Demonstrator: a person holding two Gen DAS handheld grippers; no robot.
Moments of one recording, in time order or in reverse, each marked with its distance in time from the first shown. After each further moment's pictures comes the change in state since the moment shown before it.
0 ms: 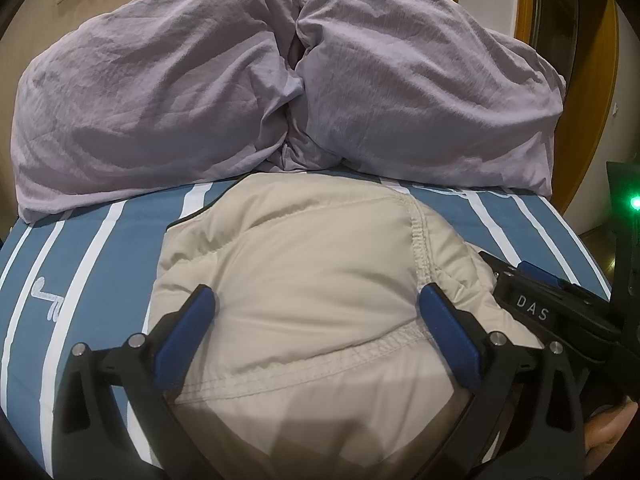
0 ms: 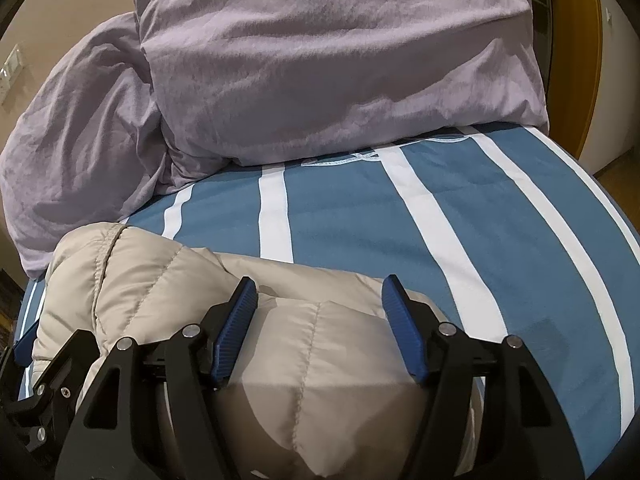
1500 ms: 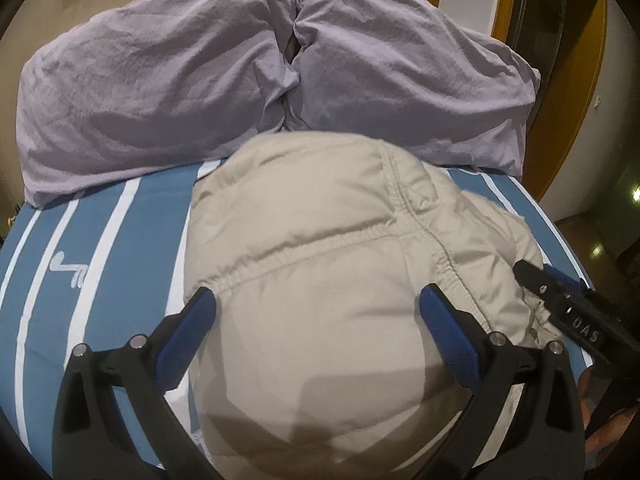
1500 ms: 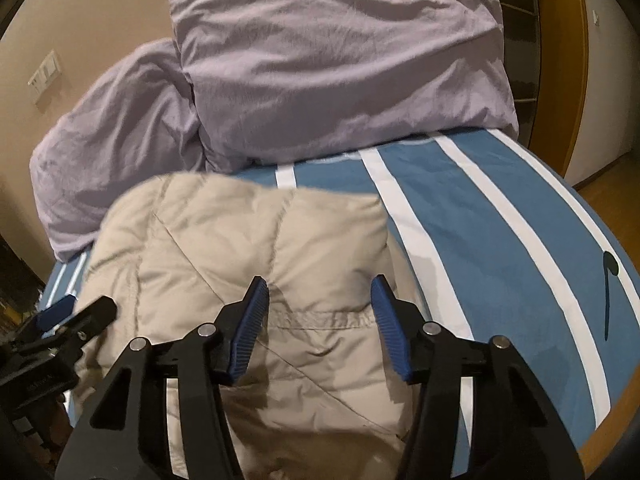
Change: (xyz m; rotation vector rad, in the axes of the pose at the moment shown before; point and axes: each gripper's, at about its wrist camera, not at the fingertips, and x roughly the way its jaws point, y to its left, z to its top) left arm -0.063 0.015 -0.024 0.009 0.071 -0.076; right arm -0.095 -0.015 -0.048 -0.021 -0.013 0.032
